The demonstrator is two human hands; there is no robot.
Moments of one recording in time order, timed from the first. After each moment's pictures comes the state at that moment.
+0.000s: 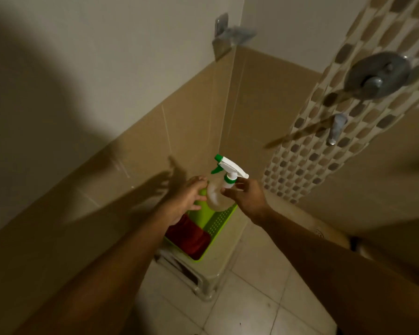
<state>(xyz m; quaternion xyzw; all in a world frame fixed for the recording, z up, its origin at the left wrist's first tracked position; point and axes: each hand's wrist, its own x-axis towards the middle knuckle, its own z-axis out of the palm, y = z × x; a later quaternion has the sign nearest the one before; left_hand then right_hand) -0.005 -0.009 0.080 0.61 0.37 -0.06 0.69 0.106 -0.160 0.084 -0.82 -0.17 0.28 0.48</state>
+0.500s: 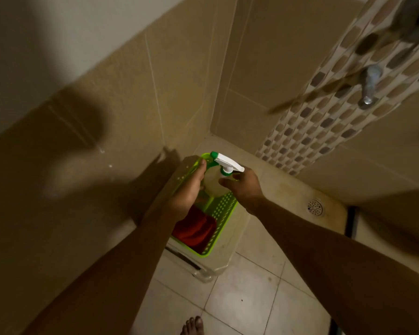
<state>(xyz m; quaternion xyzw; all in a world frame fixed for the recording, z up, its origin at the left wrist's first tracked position) 0.013 0.012 -0.058 0.55 0.37 -0.09 0.74 0.112 -0.118 -0.058 -0.84 -0.09 0.28 0.45</state>
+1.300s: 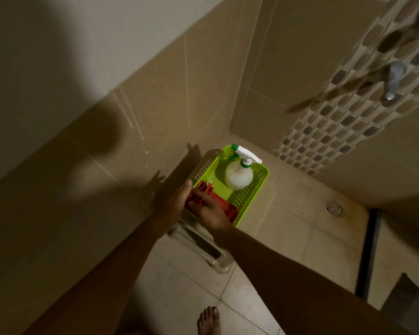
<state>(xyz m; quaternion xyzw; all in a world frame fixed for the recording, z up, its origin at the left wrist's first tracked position) -0.113 0.036 -0.065 0.60 0.42 0.00 0.68 -0.048 -0.073 -0.062 -0.68 -0.03 0.49 0.54</state>
